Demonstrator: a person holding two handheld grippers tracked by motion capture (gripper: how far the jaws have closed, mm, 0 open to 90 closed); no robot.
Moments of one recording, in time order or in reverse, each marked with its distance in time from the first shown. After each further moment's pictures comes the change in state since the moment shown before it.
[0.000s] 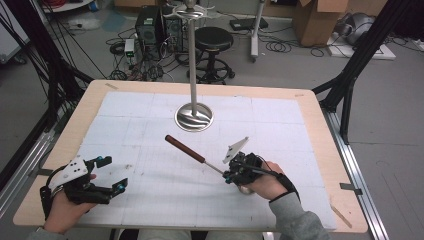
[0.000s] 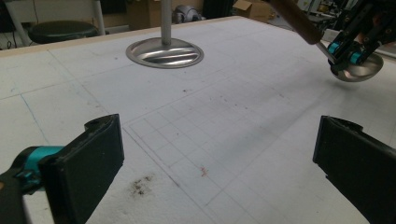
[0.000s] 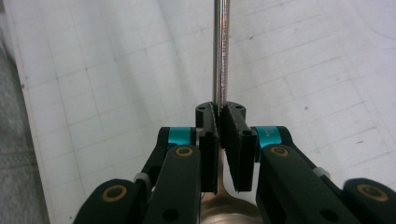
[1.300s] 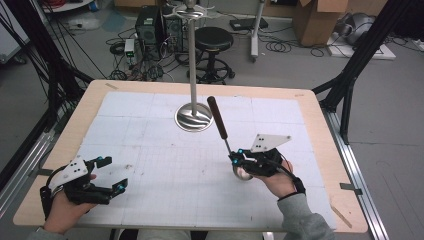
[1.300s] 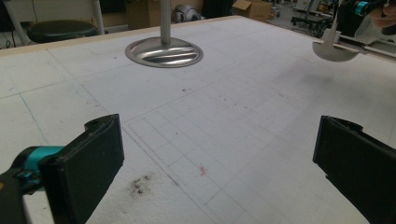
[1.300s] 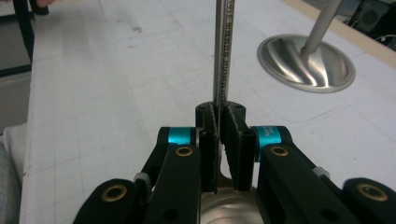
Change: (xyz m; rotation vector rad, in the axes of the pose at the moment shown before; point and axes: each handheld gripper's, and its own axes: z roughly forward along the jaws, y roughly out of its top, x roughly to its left) left arm 0.000 0.000 0.000 -0.001 -0.003 0.000; right arm -0.017 -0.031 -0.036 -0.512 -0.086 0.054
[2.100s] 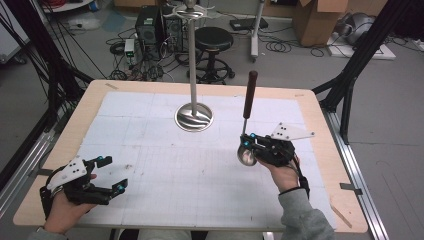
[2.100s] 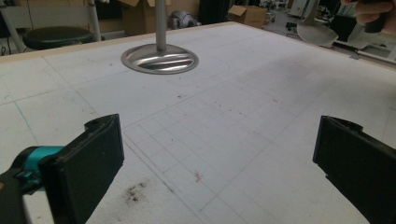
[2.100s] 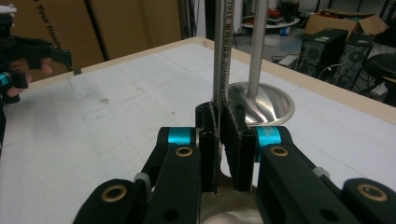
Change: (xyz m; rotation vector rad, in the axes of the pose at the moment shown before) left arm -0.001 0.002 -0.002 -0.028 -0.019 0.003; right arm -0.023 -0.002 -0.021 -0.228 -0.124 0.162
